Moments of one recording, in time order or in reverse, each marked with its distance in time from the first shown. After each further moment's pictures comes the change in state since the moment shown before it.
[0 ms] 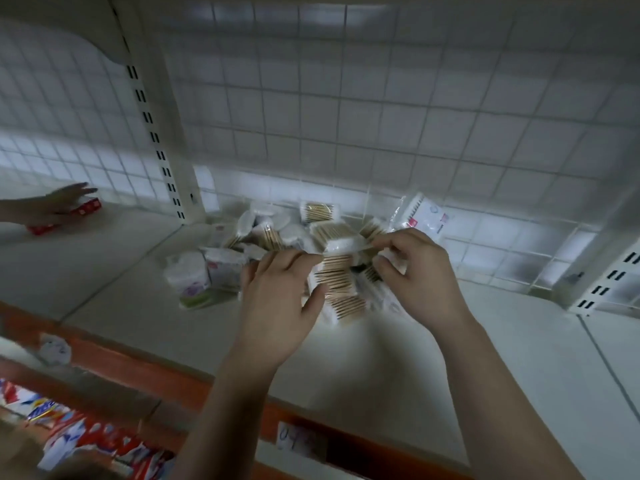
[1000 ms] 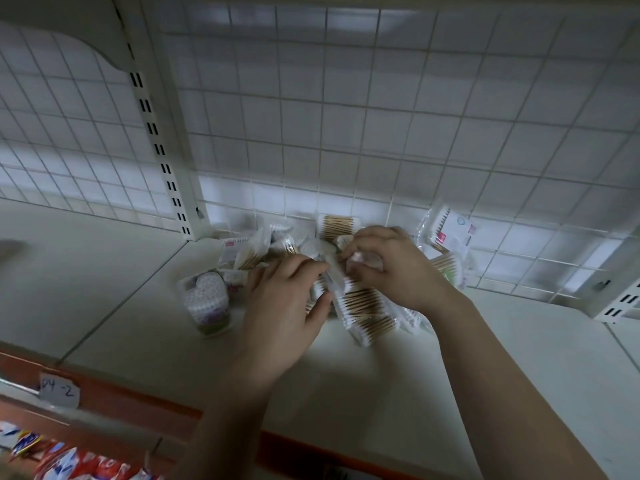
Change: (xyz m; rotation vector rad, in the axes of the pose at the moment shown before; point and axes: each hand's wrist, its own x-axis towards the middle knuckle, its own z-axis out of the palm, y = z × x) left_hand 0.025 -0.056 -0.004 -0.114 -0.045 0.120; right_hand 0.057 -0.013 0.054 -0.134 -0.291 -0.154
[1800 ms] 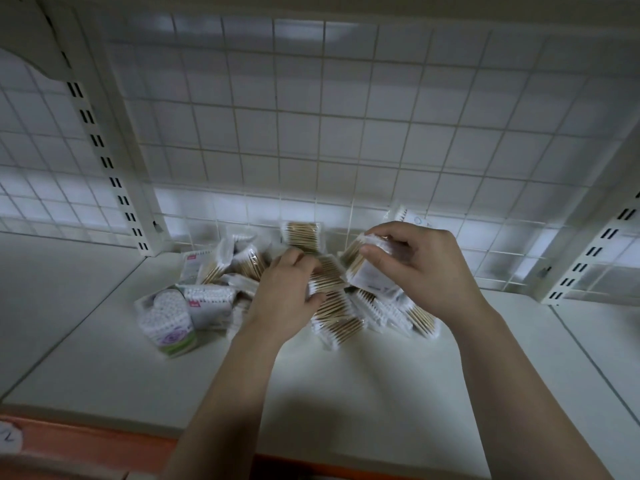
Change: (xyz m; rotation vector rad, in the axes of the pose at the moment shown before) left_hand 0.047 0.007 0.049 -0.073 -0.249 0.035; right_hand -0.049 -0.014 -0.060 0.122 0.328 0.203
